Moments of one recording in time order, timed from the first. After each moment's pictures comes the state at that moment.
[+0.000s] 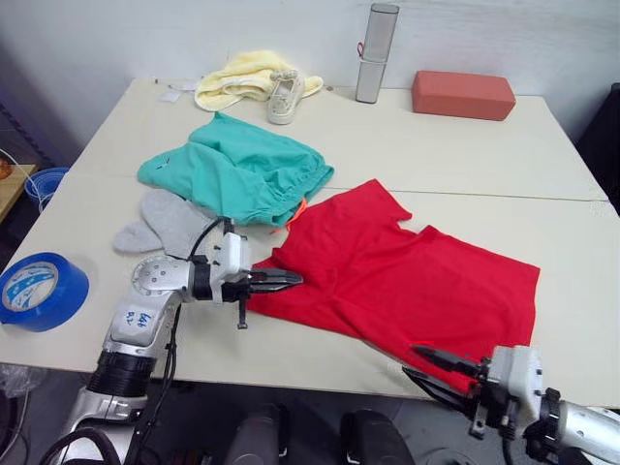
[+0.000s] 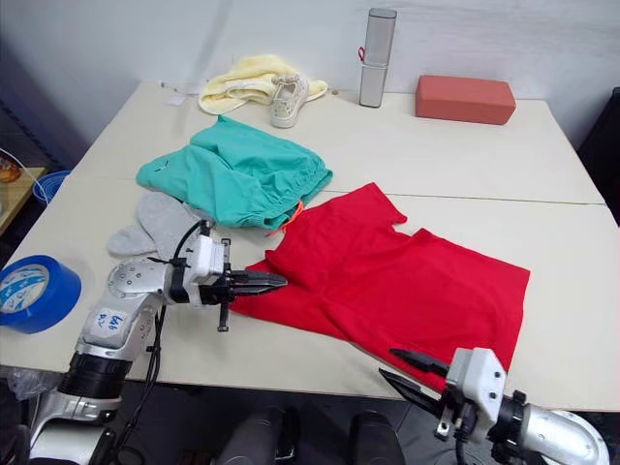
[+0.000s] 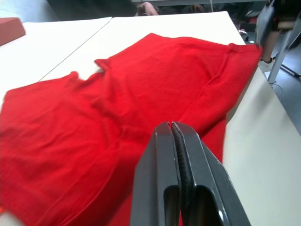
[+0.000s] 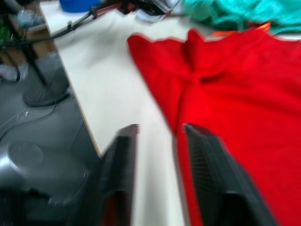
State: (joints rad) left arm -0.34 0.50 -0.11 -0.07 -0.33 0.13 -1.14; right arm 0.53 -0.63 -0.12 -0.65 0.40 0.10 0.93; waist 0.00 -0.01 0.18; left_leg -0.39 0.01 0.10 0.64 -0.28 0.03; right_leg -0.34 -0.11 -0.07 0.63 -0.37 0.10
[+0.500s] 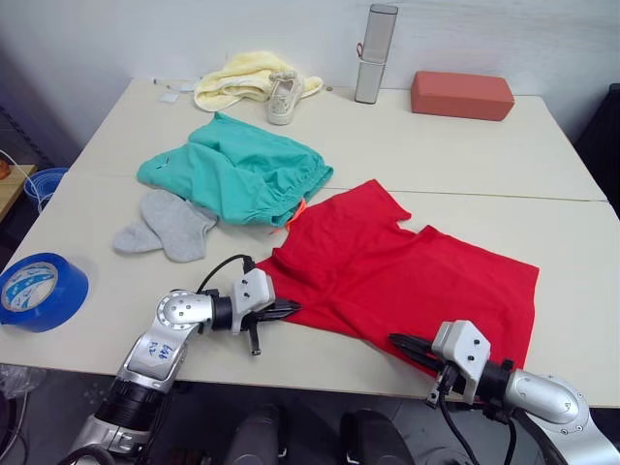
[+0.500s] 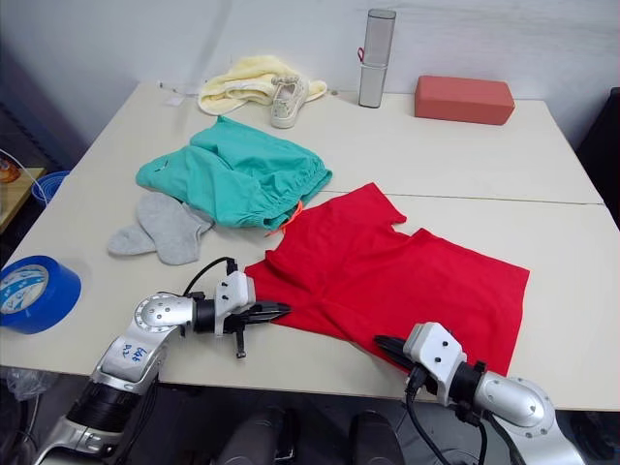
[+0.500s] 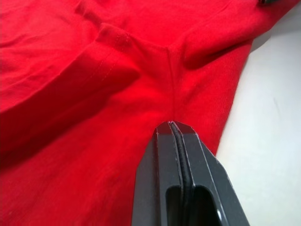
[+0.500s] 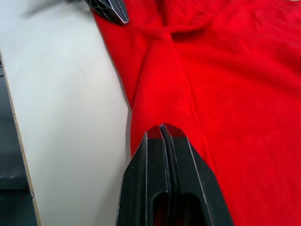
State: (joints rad) left arm -0.23 0.53 -0.18 -0.07 -0.16 0.20 -0.94; right arm 0.37 -0.62 -0.05 -0.54 0.23 0.19 0.77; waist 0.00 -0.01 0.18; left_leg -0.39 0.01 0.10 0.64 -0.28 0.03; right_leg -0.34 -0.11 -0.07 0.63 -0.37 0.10
